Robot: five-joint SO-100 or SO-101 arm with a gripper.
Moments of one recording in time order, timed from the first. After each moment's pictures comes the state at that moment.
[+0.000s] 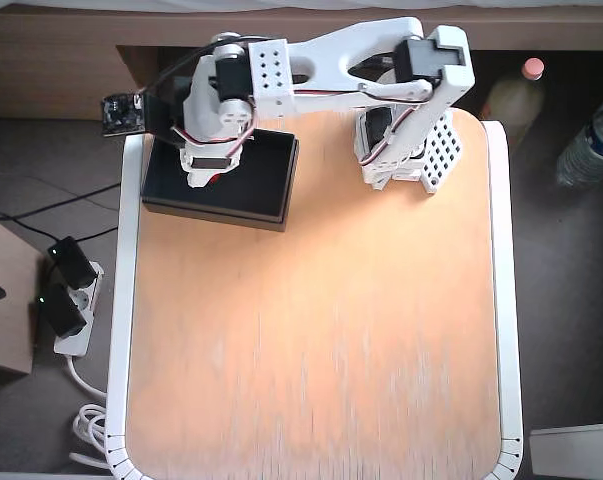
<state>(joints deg) 74.3 109.2 98.3 72.0 176.4</state>
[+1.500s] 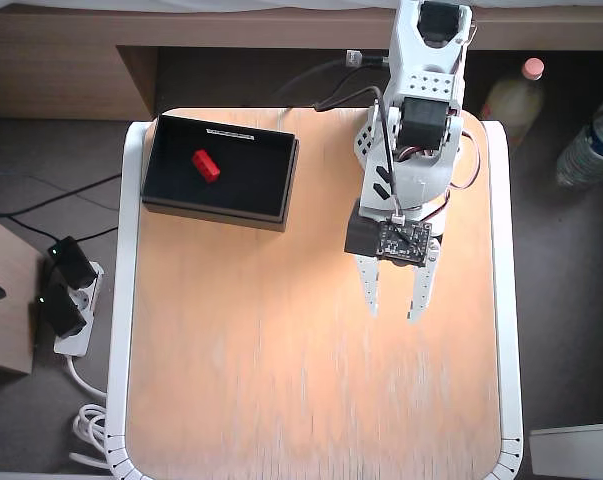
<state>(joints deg) 4.0 155.9 128.4 66.0 176.6</state>
